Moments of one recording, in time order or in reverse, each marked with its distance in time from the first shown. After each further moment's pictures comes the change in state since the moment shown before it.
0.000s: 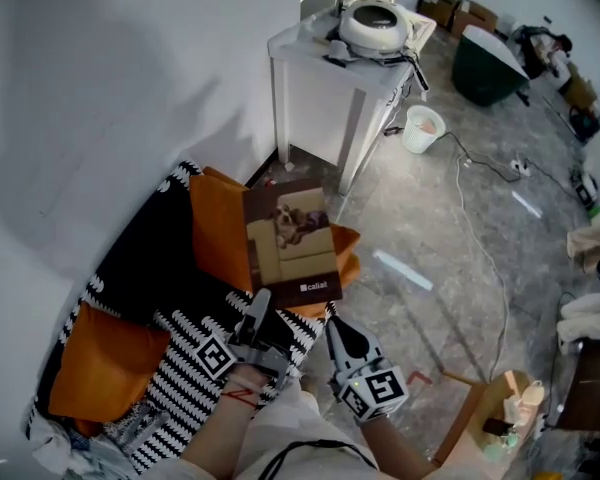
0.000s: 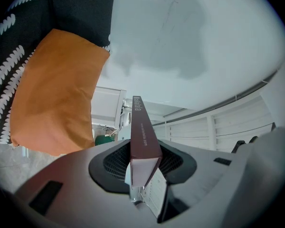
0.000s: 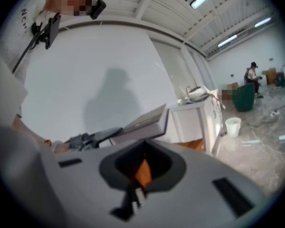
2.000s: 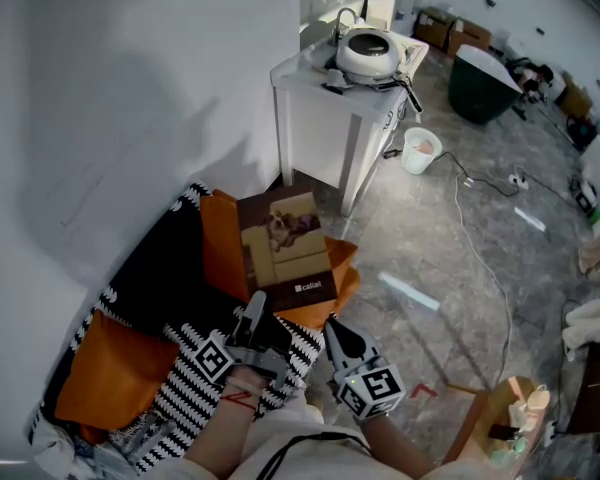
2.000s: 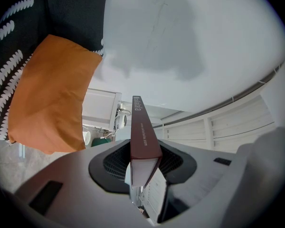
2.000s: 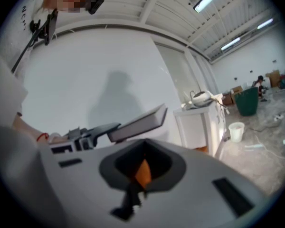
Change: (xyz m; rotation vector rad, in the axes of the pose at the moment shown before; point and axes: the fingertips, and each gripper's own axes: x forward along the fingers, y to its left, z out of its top) left arm -0.005 -0.047 -0.007 0.013 -0.036 -0.024; right arm -0.016 0.016 0.021 -0.024 -0.041 0.037
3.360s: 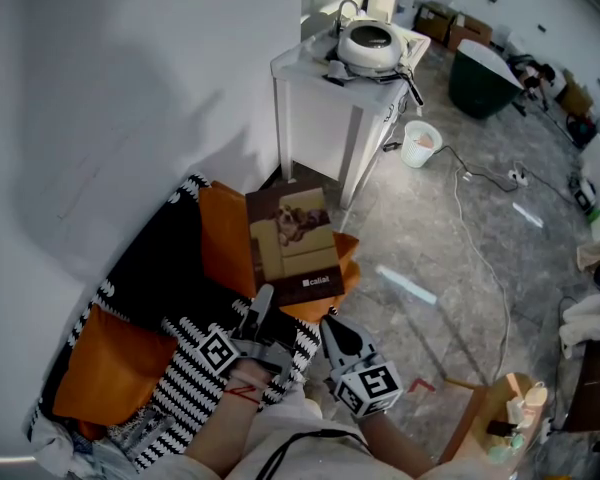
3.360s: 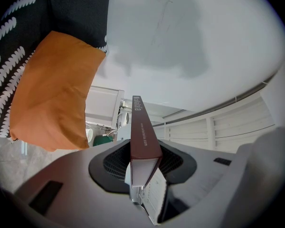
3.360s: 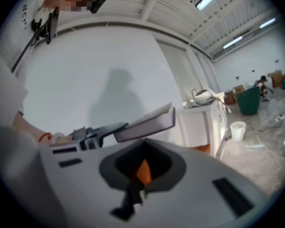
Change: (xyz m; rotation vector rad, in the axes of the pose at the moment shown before) left arm 0.005 0.012 0.000 -0.025 0.026 0.021; right arm 0.011 0.014 -0.007 -0.013 0.025 0.011
